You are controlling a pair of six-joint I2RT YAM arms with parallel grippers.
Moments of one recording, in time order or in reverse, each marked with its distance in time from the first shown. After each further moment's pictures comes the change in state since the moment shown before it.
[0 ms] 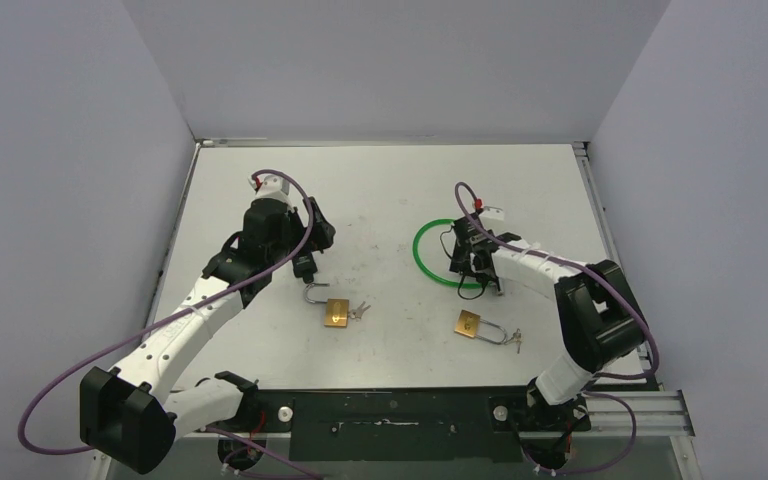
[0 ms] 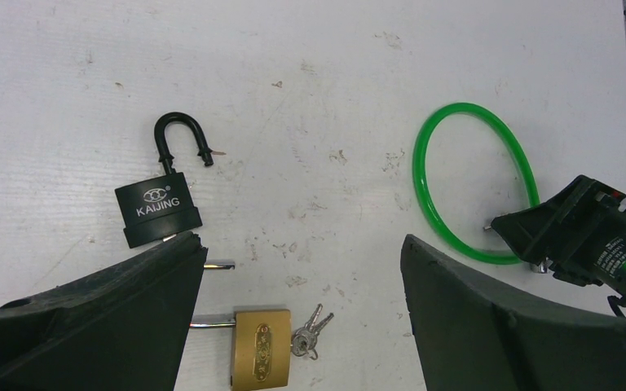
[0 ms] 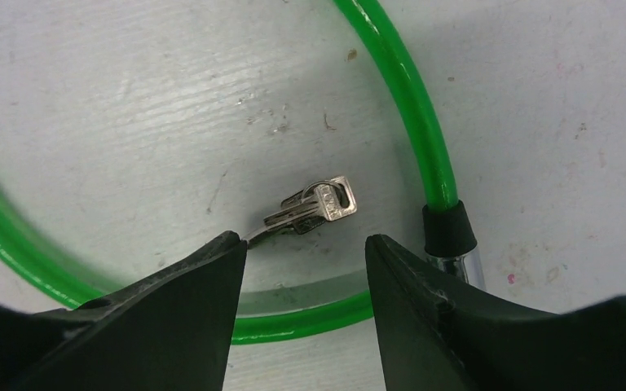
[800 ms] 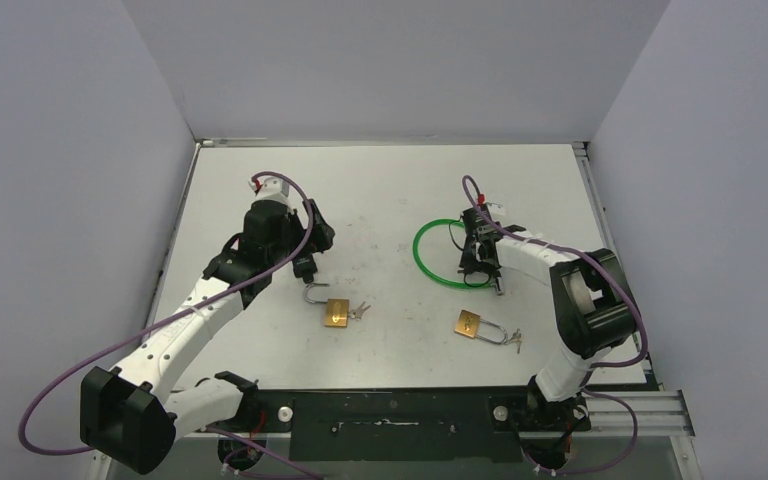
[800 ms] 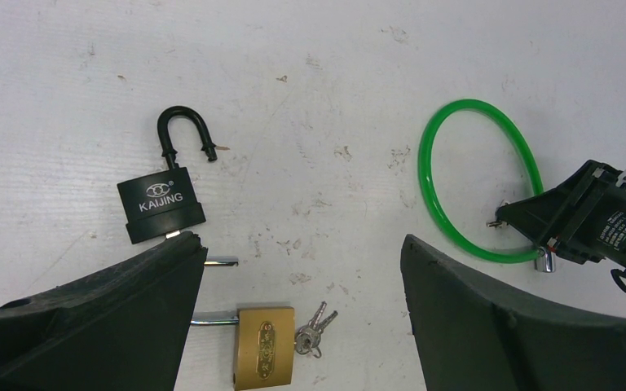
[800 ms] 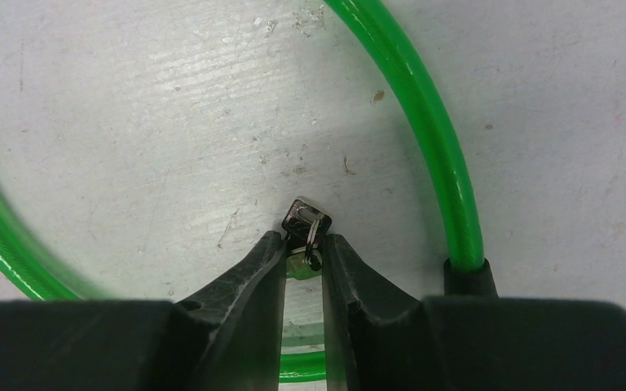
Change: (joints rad) left arm 0.005 -0.002 -0.017 0.005 0.002 -0.003; right arm -0.097 0.098 0.051 0.031 -0.166 -0.067
